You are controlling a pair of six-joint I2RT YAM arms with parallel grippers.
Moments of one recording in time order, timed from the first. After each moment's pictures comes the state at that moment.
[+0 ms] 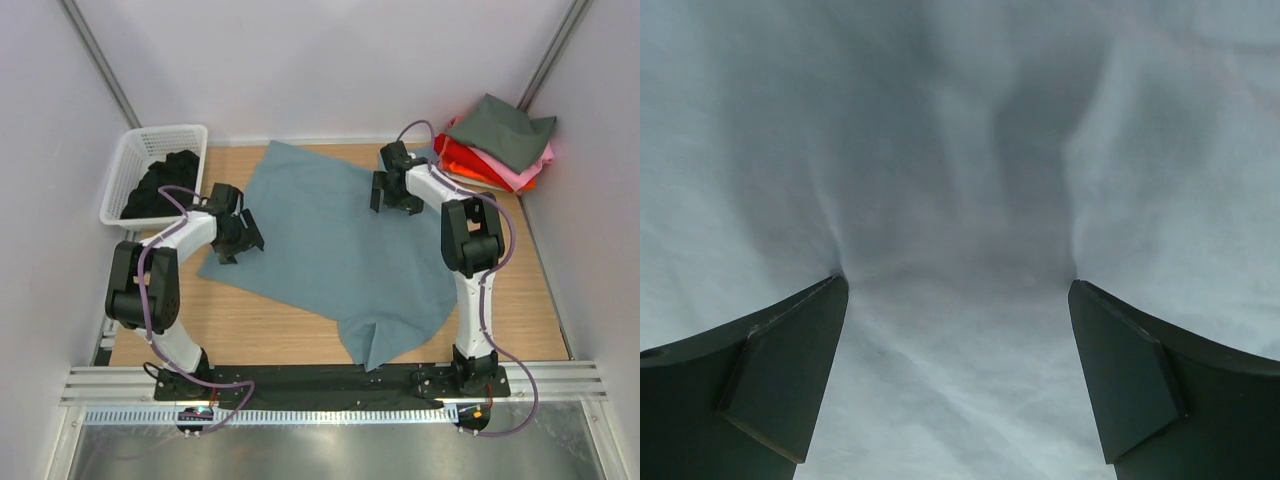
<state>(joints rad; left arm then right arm) -0.19 1.67 1.06 -0.56 0.02 -0.63 0.28 2.18 1.69 -0.66 0.22 0.37</state>
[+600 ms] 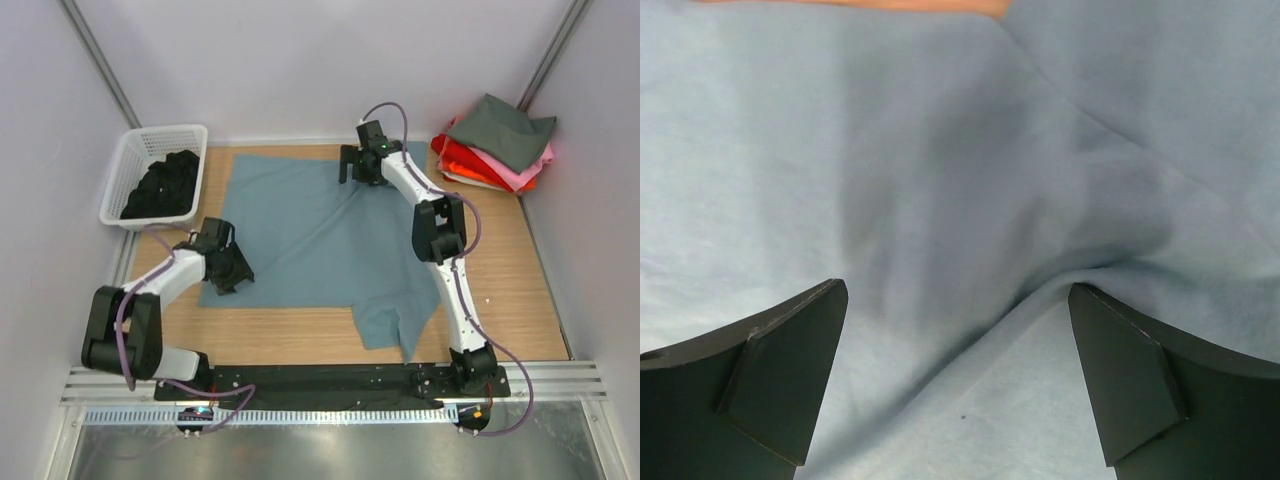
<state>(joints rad) -0.19 1.43 0.74 -0.49 0.03 -0.73 0.33 2.55 2.32 -0.69 0.02 0.34</state>
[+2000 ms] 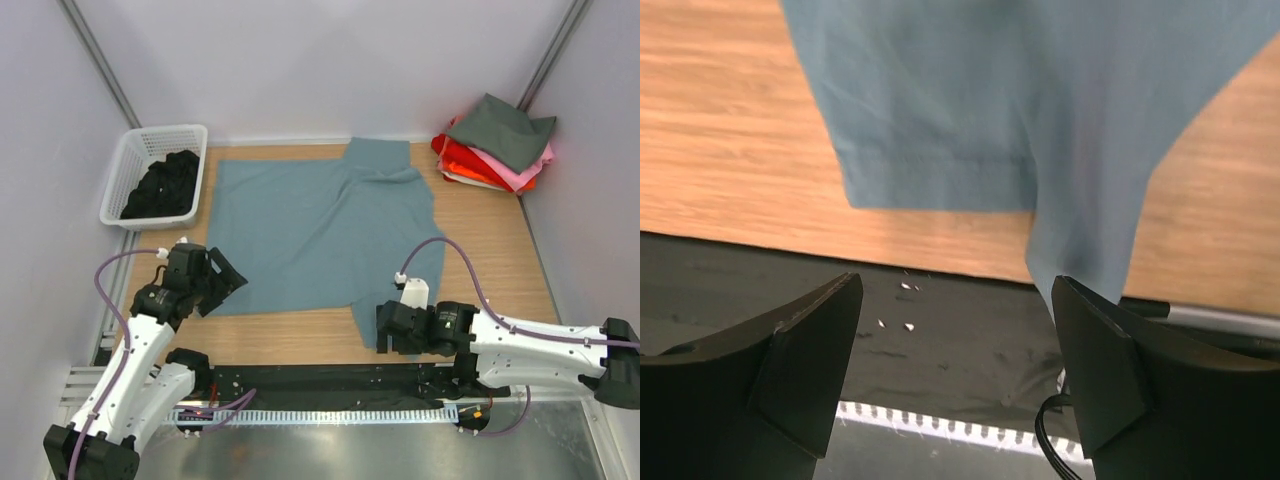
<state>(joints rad) -0.25 0.75 0.66 -0.81 -0.02 -0.89 1.20 0.92 0.62 -0.92 0.32 1.13</state>
